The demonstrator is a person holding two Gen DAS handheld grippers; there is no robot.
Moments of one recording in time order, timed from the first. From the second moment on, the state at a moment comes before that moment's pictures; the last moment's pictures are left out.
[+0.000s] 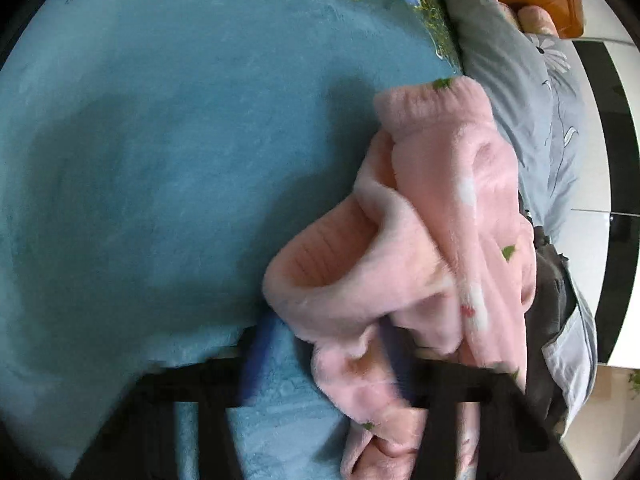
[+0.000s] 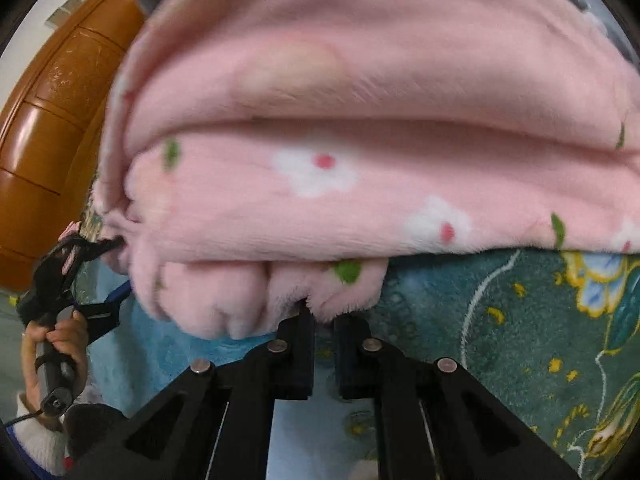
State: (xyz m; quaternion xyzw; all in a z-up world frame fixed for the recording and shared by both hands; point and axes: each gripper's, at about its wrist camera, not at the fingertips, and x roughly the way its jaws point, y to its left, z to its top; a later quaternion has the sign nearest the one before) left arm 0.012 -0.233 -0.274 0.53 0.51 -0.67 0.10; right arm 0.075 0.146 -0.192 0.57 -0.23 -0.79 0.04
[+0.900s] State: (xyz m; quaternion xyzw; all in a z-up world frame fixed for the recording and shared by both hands) left arm 0.062 -0.306 -0.229 0.50 0.51 -0.70 0.08; right arm 0.051 0.161 -0.119 0.54 -0.22 -0.81 0.07
